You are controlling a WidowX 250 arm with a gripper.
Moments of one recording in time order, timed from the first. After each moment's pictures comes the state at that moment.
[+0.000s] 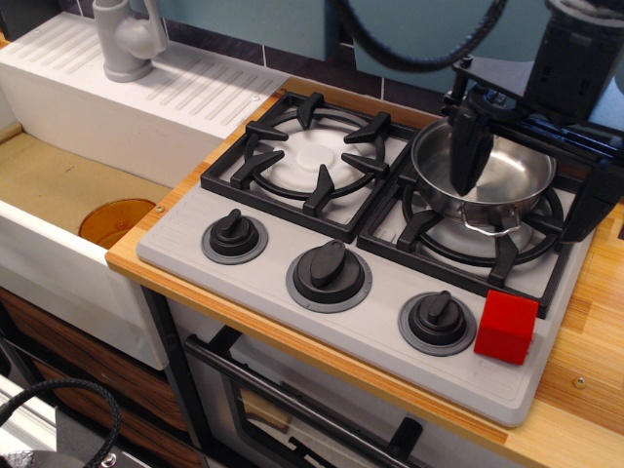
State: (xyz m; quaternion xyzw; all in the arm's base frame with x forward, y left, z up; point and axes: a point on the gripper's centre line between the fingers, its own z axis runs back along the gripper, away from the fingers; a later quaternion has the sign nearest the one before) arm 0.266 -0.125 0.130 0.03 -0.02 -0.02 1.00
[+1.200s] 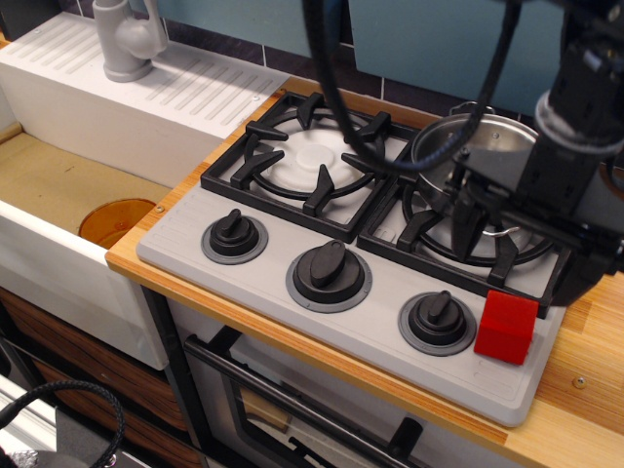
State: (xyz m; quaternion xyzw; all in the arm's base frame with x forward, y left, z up) arm 0.267 -0.139 0.076 0.04 -0.06 -0.02 1.00
